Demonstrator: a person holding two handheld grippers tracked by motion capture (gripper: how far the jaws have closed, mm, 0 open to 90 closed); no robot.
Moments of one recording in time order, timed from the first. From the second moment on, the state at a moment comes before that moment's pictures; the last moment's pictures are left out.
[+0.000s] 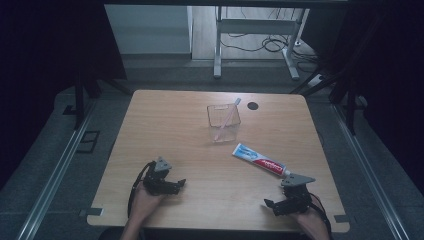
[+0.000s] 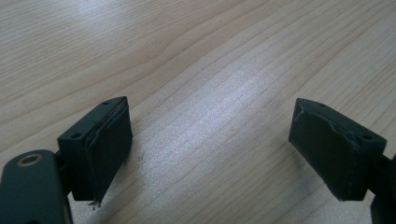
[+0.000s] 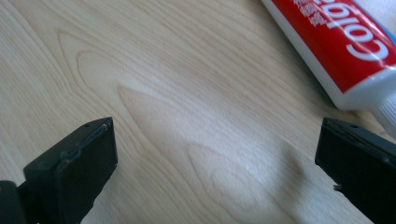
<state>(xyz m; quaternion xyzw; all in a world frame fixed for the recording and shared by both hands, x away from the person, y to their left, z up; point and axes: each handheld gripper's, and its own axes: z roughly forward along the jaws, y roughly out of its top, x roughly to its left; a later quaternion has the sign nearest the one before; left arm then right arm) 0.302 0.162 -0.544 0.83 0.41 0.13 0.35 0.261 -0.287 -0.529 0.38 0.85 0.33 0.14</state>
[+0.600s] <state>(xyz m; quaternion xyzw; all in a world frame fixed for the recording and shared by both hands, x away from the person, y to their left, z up) 0.301 0.158 -0.544 0.84 0.40 0.15 0.34 0.268 -0.301 -0.499 0.41 0.85 0.31 0.10</state>
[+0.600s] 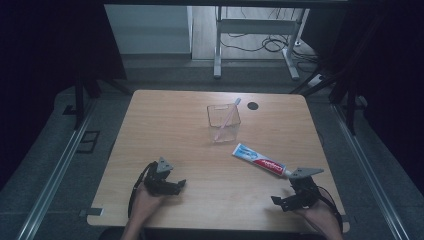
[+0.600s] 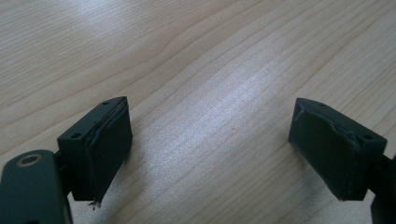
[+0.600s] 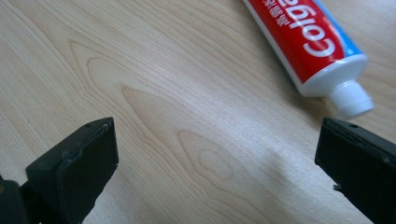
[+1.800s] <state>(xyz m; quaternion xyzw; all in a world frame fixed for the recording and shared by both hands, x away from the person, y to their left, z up) 0.301 0.158 -0.544 0.84 0.40 0.15 0.34 0.341 -0.297 -0.478 0.39 0.89 0.19 0.10</state>
